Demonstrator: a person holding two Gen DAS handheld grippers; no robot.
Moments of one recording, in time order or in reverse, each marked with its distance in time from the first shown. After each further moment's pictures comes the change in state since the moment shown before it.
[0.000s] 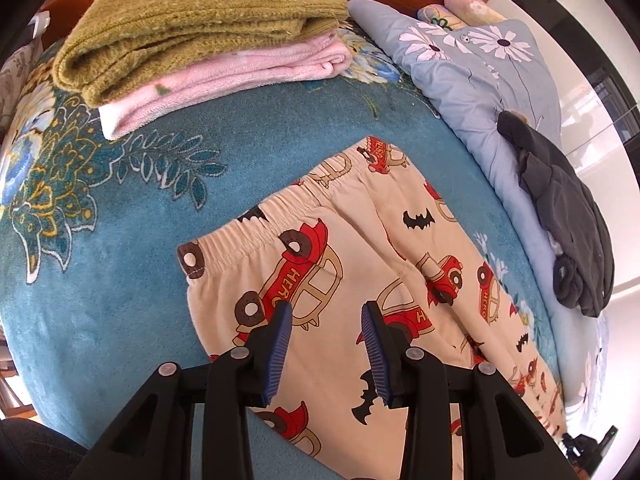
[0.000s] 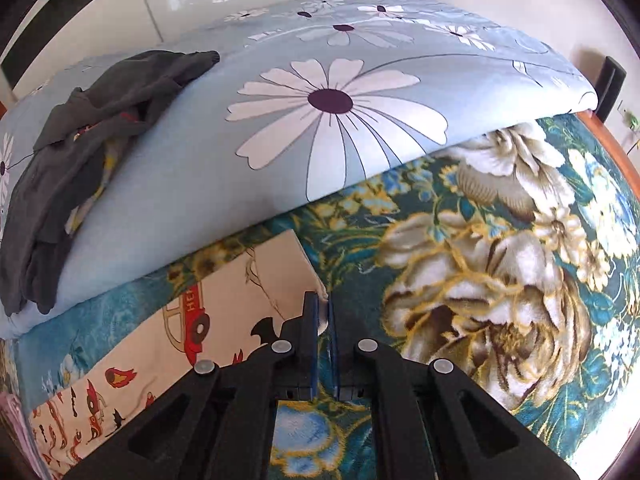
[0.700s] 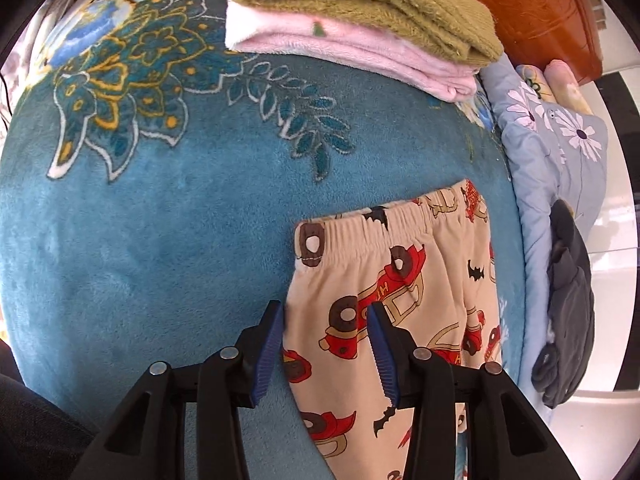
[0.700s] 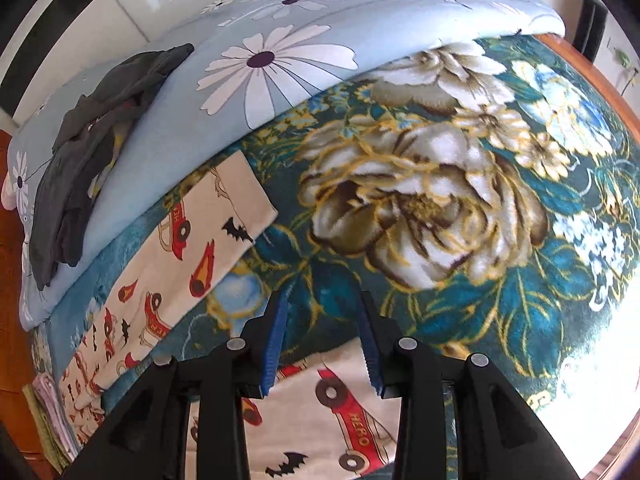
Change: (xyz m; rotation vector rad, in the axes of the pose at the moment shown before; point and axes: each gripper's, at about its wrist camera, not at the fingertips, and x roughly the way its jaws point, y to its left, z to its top) left arm 0.012 0.072 0.002 -0.367 0.070 -0.010; right arm -0.063 -0.085 -0.078 0.142 0.144 0.101
